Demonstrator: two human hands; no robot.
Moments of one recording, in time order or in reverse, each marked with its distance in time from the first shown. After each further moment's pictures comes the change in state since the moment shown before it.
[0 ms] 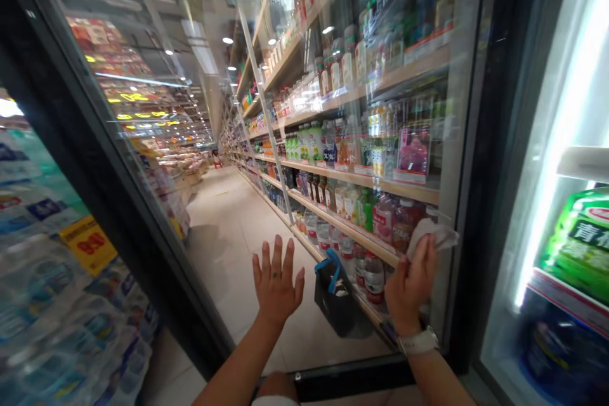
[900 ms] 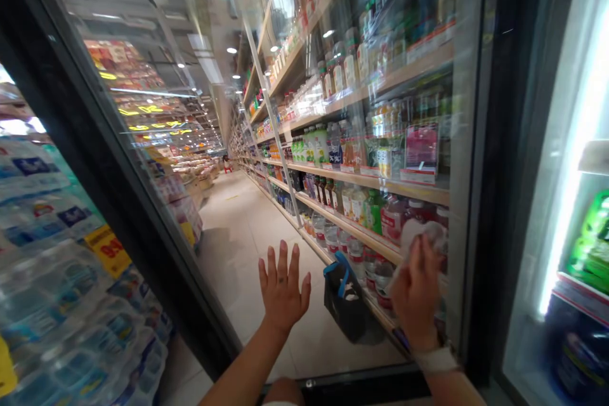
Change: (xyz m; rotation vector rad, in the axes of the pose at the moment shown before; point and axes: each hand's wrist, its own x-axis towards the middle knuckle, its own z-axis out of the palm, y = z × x) left_hand 0.002 0.001 -0.005 0.015 -0.006 0.040; right_hand -0.003 0.005 -0.007 -0.015 -0.136 -0.145
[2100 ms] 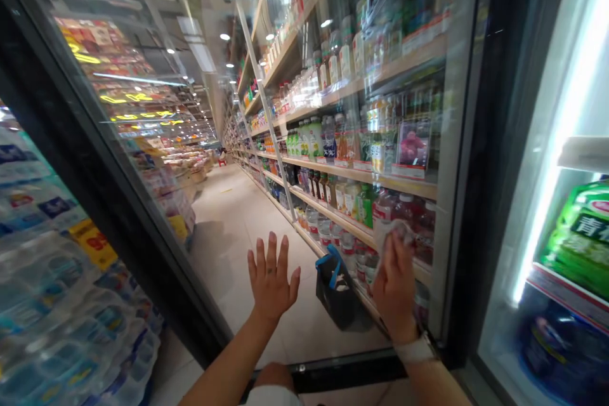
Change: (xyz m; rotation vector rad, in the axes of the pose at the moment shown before) left_hand -0.002 -0.003 0.001 -0.020 -0.009 -0.008; right_hand -0.010 -0.008 0.000 -0.009 -0.079 -0.085
